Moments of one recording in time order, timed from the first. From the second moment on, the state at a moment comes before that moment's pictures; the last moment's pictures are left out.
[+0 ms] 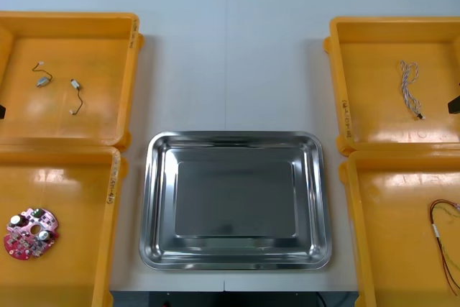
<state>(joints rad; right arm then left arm) -0.45 -0.90 -0.18 -1.82 -0.90 1.84 1.30 -0.41 0.97 0.26 -1.81 1.02 1.88 -1.33</state>
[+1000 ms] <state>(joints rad) -0.45 -0.90 -0.18 -1.82 -0.90 1.84 1.30 -0.41 0.97 0.26 -1.81 1.02 1.88 -1.33</state>
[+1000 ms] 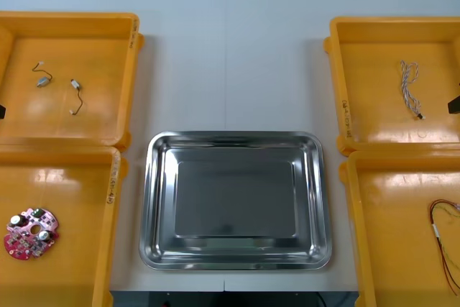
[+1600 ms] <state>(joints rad) -0.45 -0.90 -0.18 -1.82 -0.90 1.84 1.30 -0.41 0.97 0.26 -1.81 1.02 1.88 -1.33</state>
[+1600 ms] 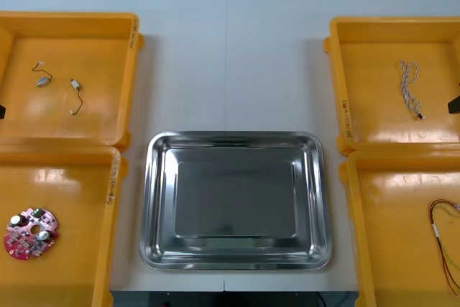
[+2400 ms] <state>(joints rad) -0.45 -0.90 -0.18 -1.82 -0.90 1.84 1.30 -0.41 0.97 0.26 -1.81 1.02 1.88 -1.33</state>
